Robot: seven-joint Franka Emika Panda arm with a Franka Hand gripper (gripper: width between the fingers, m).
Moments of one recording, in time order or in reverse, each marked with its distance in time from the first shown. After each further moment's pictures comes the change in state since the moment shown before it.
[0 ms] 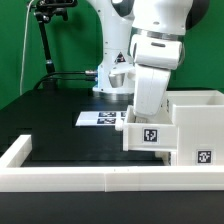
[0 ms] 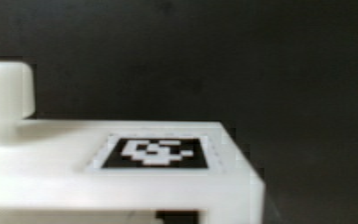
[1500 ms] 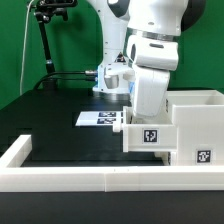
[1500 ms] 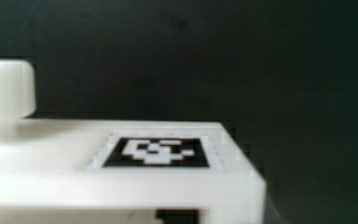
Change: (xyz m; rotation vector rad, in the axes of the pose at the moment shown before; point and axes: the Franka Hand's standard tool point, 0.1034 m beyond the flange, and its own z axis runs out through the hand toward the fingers) arm -0.008 0.002 0.002 -0.008 -0.005 -0.064
